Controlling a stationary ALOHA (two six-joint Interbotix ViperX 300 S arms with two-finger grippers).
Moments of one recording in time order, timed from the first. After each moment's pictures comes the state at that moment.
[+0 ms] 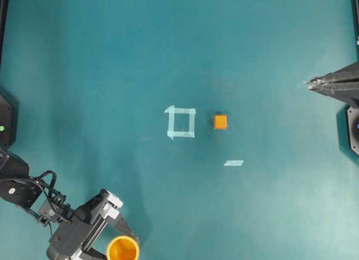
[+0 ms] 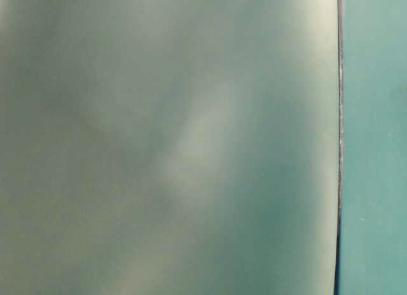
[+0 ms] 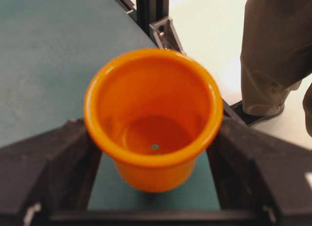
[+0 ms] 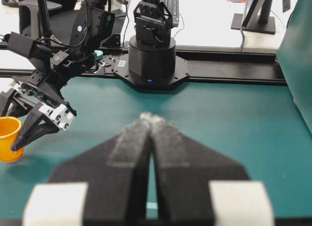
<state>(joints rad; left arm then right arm) -0.60 0.22 0.91 -0.01 -0.87 0.02 0.00 -1.05 1.06 -0.02 -0.08 0.00</state>
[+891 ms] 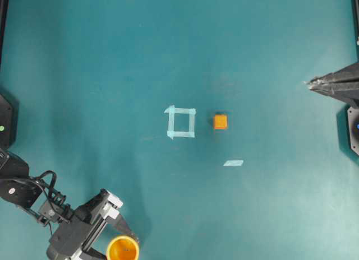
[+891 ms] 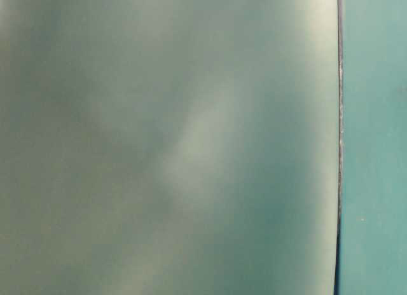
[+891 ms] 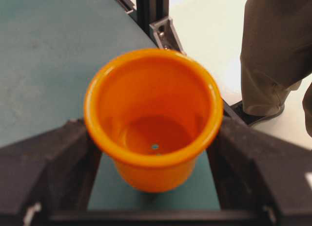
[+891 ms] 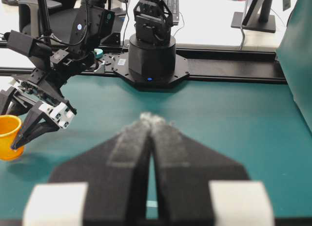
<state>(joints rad) -0.60 0.22 0.91 -0.01 -0.87 0.02 0.00 -1.05 1.06 -0.02 -0.07 0.00</state>
